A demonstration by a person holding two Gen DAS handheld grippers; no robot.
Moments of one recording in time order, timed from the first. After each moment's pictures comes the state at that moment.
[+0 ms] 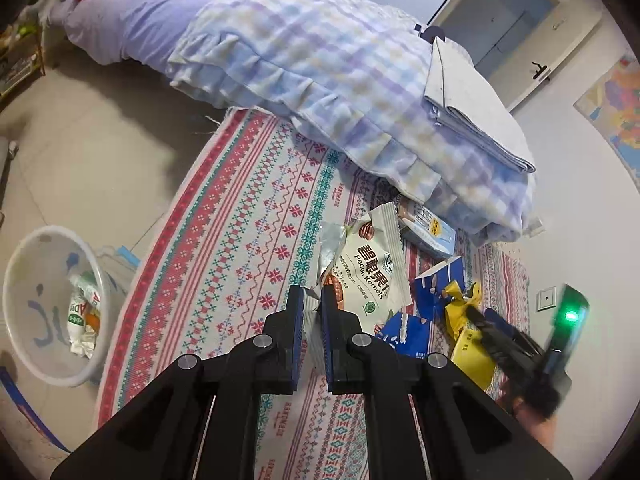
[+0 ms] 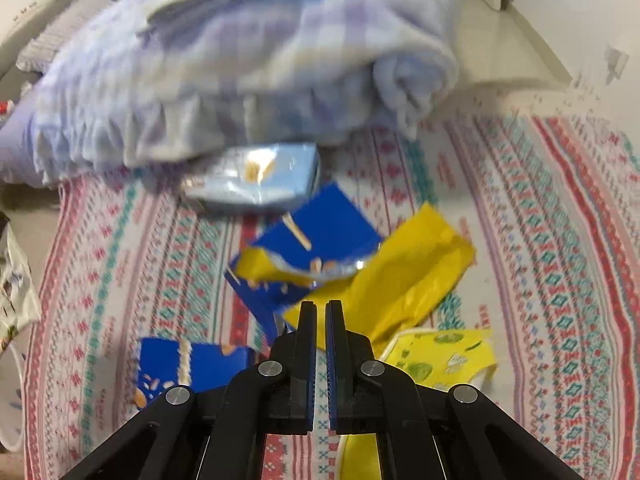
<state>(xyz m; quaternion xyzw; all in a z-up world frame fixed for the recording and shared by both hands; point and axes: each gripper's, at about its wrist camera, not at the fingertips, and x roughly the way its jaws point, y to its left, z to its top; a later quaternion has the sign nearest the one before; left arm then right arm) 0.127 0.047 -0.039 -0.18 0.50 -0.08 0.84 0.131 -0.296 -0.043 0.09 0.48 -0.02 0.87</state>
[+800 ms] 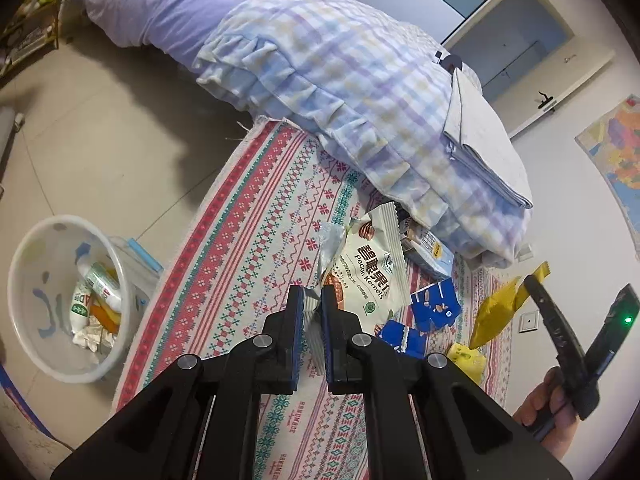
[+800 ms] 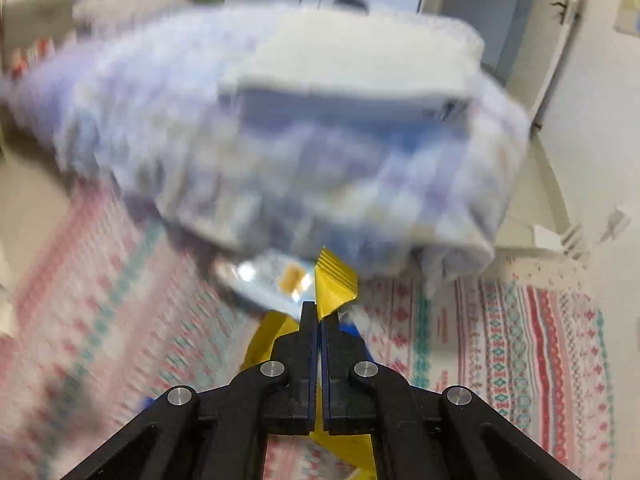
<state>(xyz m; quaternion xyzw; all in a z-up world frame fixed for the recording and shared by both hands) 0.125 0.097 -0.028 -0.23 0.49 -0.07 0.84 0.166 -0.256 0.024 -0.03 0.38 0.02 0.92</state>
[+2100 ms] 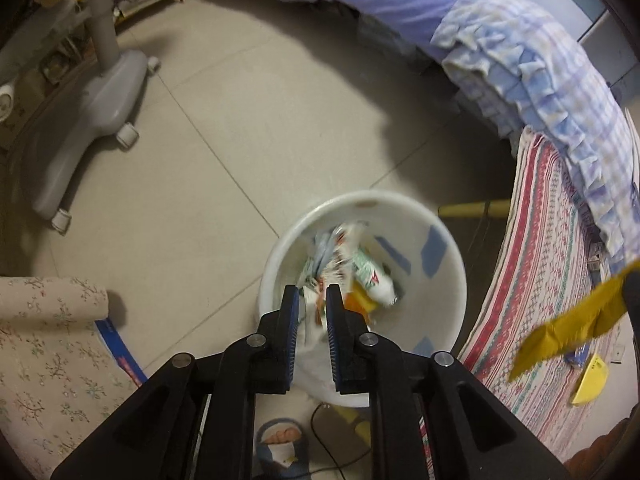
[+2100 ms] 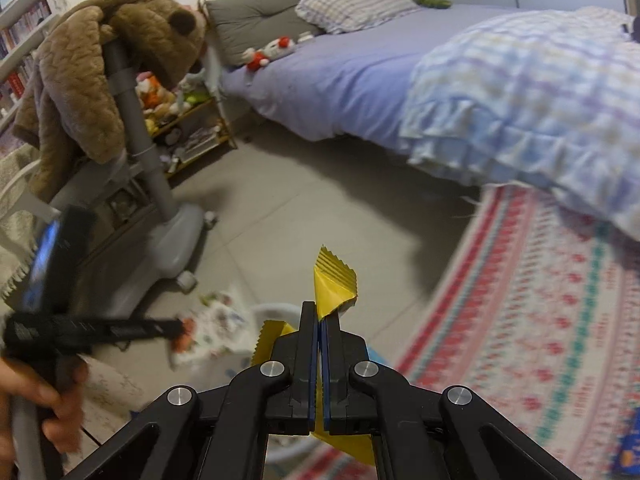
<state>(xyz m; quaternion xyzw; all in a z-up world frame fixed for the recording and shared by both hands) 0.091 0.345 -0.112 -0.19 0.59 0.13 0.77 0.115 0.065 0.009 0.05 0.39 0.33 0.85</state>
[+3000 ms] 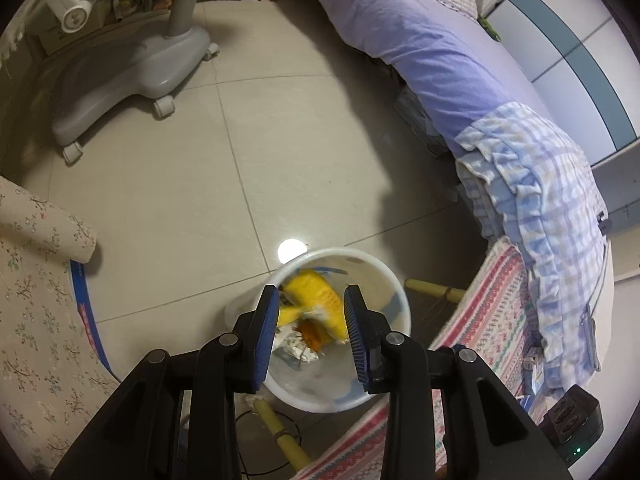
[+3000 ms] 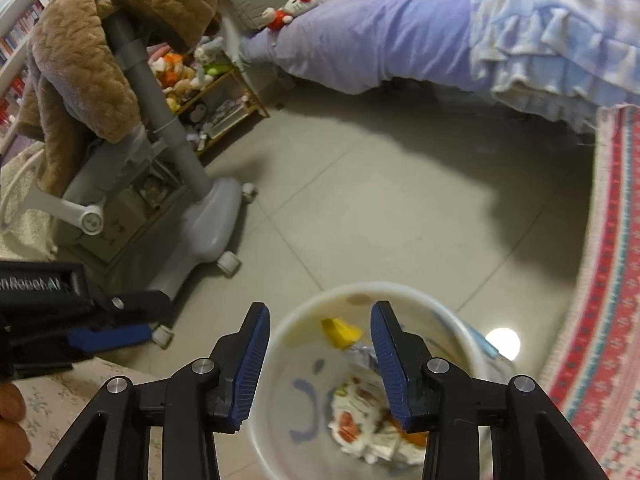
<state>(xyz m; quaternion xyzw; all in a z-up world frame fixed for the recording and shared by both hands) 0.065 0.365 -0.052 -0.34 0.50 0.19 0.78 0.124 0.139 -0.055 0.09 0.45 0.36 0.81</state>
